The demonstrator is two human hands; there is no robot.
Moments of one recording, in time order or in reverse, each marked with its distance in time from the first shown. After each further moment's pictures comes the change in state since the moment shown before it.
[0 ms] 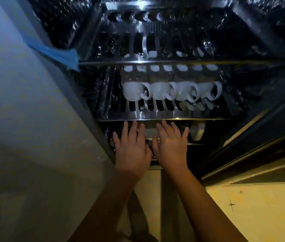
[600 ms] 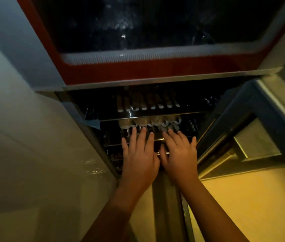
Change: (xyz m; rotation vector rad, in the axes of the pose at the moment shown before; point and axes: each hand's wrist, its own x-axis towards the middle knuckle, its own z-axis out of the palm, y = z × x) left_hand -0.022 0.088 -0.231 -0.019 0.061 0.188; right_hand 0.005 -0.028 -0.264 -0.043 0.097 0.055
